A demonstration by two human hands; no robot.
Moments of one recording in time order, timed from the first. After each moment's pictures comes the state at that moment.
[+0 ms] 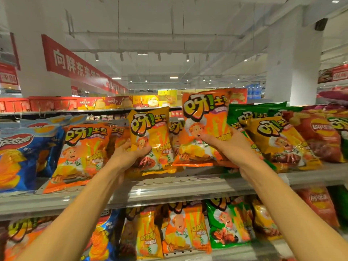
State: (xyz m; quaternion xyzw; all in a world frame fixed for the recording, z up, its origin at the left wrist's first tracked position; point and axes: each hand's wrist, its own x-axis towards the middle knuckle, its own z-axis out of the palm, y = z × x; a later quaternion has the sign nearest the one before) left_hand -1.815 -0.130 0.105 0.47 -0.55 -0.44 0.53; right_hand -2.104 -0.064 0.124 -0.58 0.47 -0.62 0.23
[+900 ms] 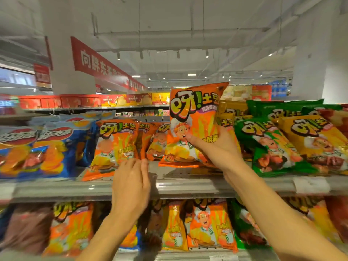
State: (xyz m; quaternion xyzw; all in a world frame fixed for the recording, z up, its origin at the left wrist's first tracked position) left_hand -1.782 -0.059 0.044 0.54 -0.65 0.20 0.49; right_hand -2.004 -0.067 0.119 -0.60 0.45 -0.61 0.25
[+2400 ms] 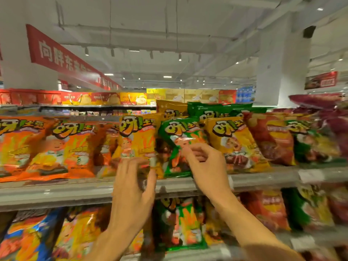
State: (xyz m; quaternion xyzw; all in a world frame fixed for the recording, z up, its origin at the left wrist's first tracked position) left_hand -2.007 -0.036 0.031 0.39 -0.69 0.05 0.60; right_hand -2.186 -0.034 0.075 -0.60 0.47 -0.64 0.09
